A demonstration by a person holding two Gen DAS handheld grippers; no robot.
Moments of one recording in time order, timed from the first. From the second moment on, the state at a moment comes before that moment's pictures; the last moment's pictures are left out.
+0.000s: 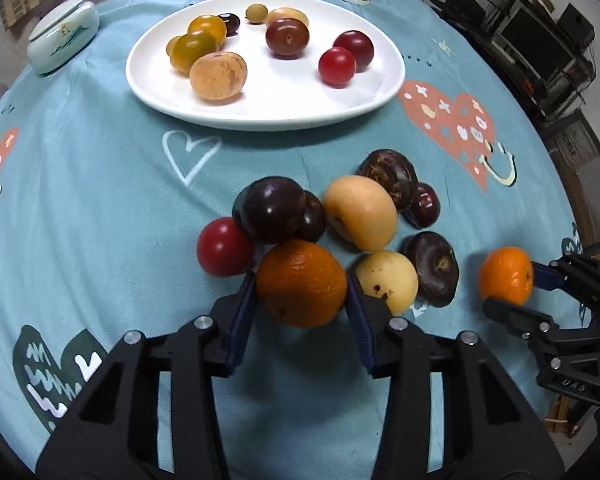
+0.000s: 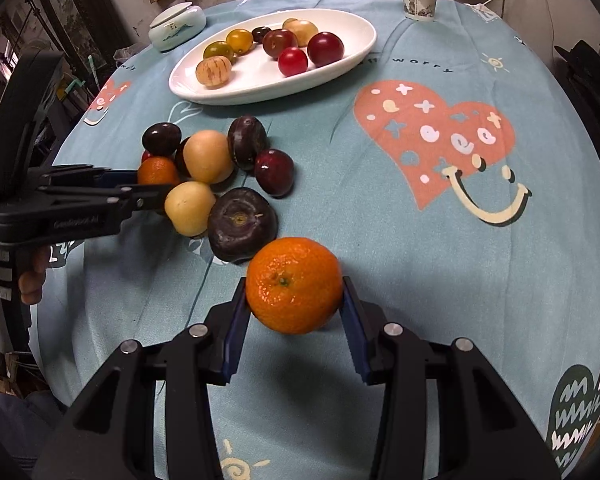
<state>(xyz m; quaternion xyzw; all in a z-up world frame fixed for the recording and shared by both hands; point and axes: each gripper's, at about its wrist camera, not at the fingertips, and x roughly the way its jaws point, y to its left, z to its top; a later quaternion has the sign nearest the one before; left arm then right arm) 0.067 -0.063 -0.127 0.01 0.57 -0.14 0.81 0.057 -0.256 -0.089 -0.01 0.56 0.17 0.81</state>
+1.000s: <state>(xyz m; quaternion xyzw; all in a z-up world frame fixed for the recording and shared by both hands) -0.008 -0.047 -0.012 0.06 0.45 -0.11 0.88 0.003 -0.198 -0.018 0.00 0.48 0.22 0.85</state>
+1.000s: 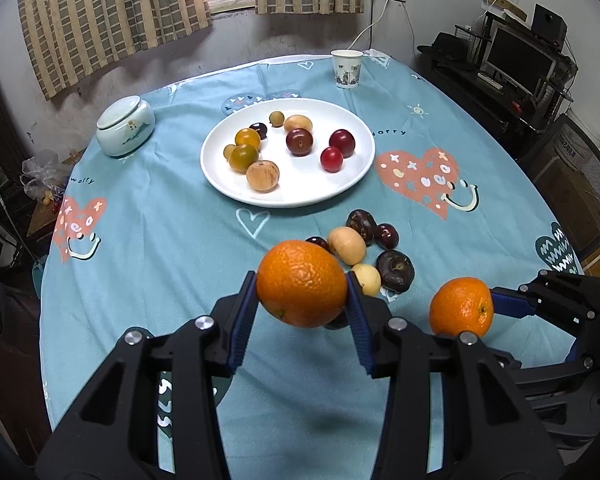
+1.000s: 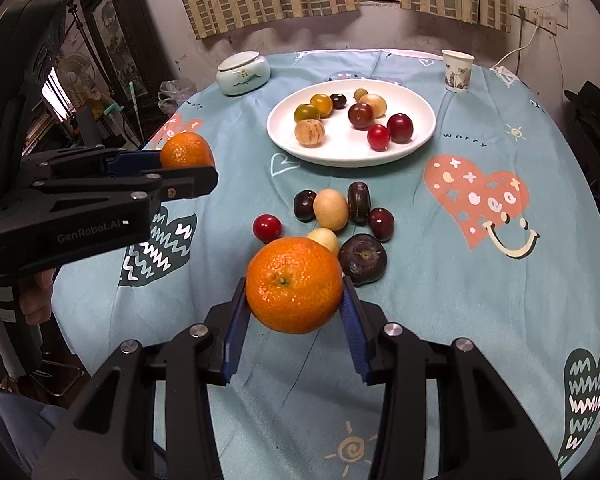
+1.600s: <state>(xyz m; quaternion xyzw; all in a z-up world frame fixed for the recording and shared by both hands) -0.016 0.025 -0.021 -0.03 0.45 -0.11 0.88 0.013 -0.211 -0.025 0.02 0.48 0.19 0.85</state>
